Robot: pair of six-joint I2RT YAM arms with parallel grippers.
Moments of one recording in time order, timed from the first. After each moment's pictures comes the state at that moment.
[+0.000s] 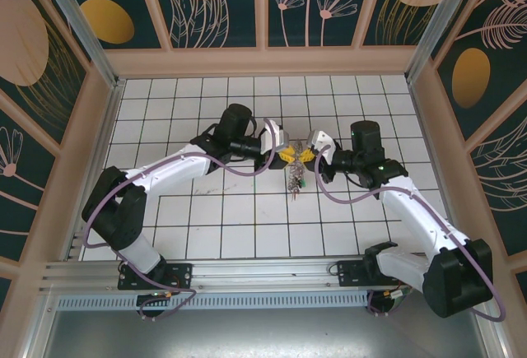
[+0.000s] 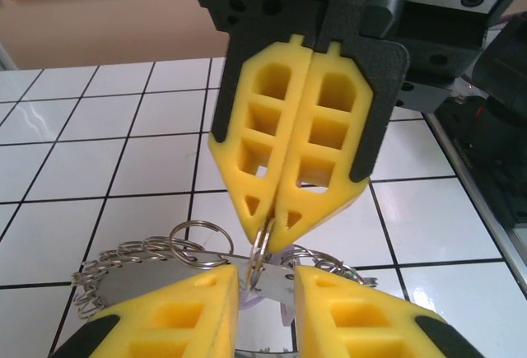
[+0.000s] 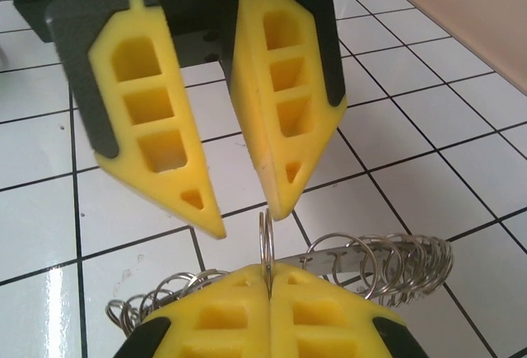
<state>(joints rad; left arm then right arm) -0.70 1.65 1.15 -0.04 0.82 0.45 0.34 1.09 0.76 -0.29 -0.76 -0.58</state>
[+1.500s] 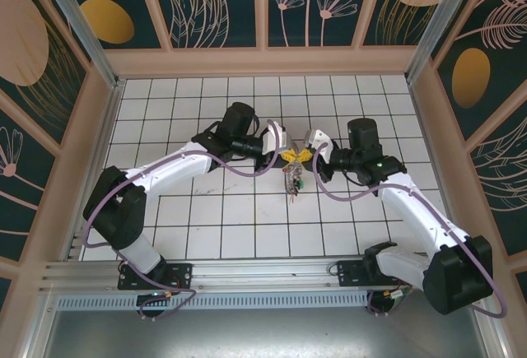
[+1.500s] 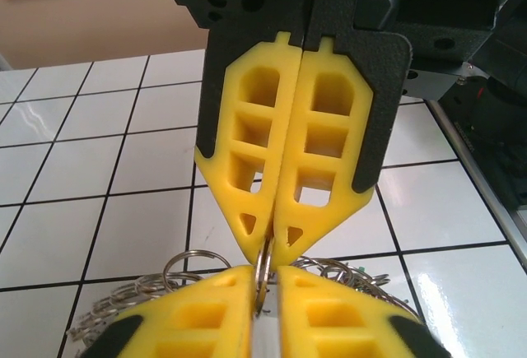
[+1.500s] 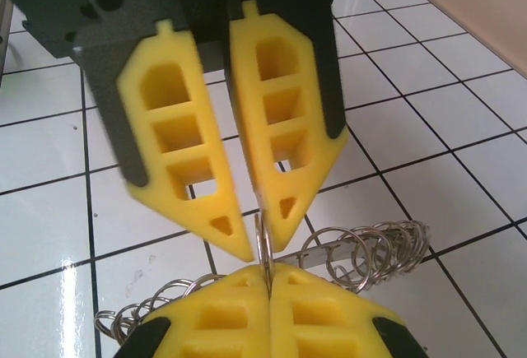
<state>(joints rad) -0.70 1.66 1.19 -0.11 0.80 0.52 0.36 1.11 0.80 -0.33 -0.76 -0.58</state>
